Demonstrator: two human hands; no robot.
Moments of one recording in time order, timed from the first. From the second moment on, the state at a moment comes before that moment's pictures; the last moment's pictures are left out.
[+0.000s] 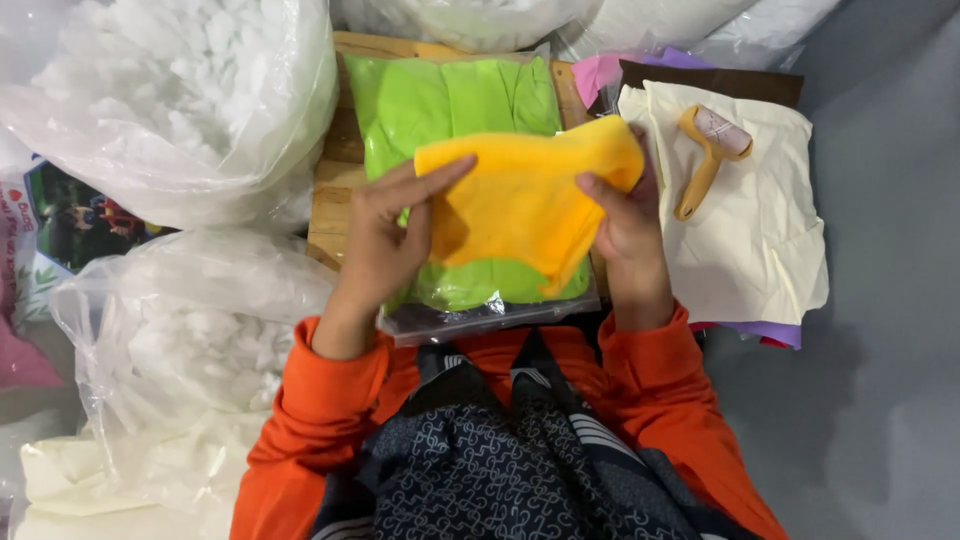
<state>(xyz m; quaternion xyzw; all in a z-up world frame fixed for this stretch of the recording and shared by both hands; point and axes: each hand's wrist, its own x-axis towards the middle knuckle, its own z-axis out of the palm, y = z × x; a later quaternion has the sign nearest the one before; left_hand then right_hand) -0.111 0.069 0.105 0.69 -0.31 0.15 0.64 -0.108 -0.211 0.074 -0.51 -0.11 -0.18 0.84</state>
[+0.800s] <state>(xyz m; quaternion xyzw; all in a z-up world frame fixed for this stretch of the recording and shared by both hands) -0.074 0.073 0.030 0.91 -0.12 0.27 0.28 -0.069 -0.206 0.058 -0.91 -0.24 -0.30 0.16</state>
